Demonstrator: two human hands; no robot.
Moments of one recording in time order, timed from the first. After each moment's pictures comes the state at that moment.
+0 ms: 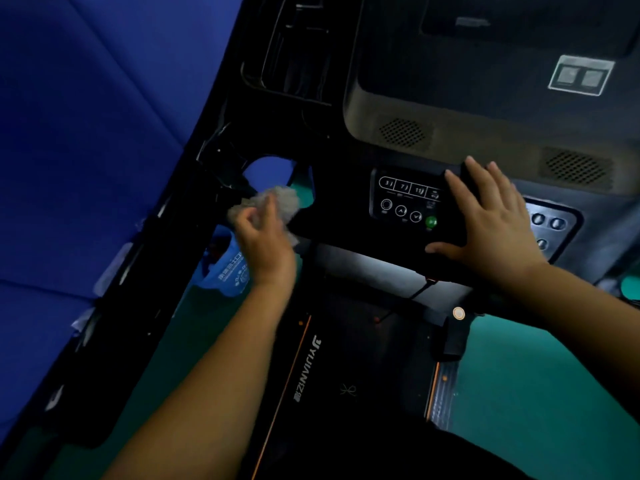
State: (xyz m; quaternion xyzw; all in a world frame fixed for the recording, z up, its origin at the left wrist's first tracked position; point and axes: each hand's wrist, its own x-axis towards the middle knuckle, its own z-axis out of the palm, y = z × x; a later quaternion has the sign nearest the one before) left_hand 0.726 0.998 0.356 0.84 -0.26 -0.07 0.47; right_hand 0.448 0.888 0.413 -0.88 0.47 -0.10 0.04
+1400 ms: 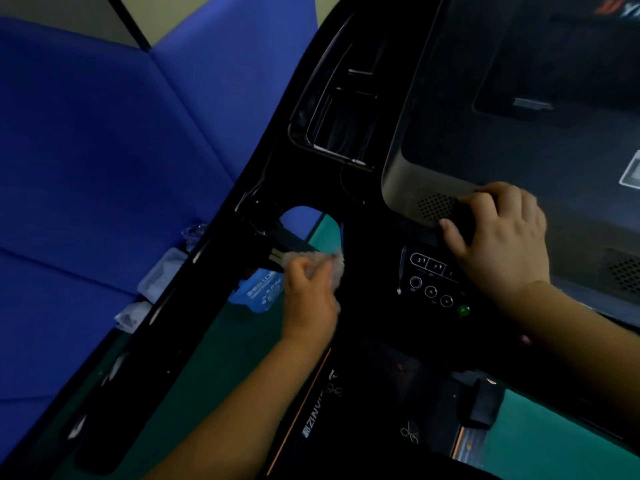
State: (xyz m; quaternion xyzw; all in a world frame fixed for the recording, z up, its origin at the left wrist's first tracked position) left_hand 0.711 0.989 0.370 0.84 -0.47 -0.06 0.27; right_hand 0.520 0.808 0.430 -0.86 0.46 -0.22 0.01
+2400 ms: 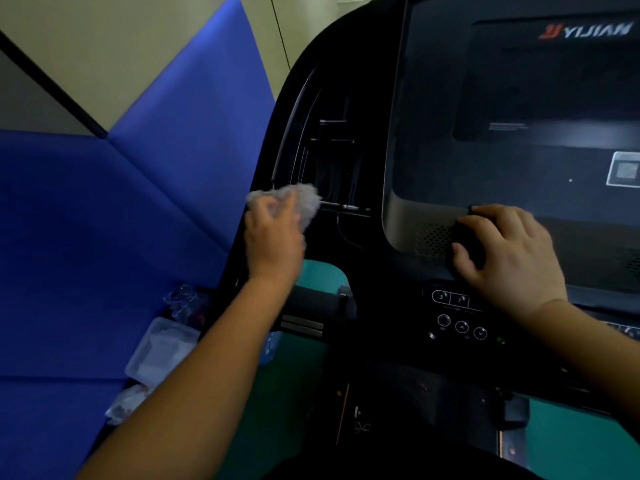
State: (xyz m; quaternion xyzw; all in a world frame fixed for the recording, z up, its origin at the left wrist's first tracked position) left_hand 0.844 0.866 0.435 0.80 -0.52 0.04 0.30; right_hand 0.536 0.808 0.432 -0.84 0.49 -0.23 -0.02
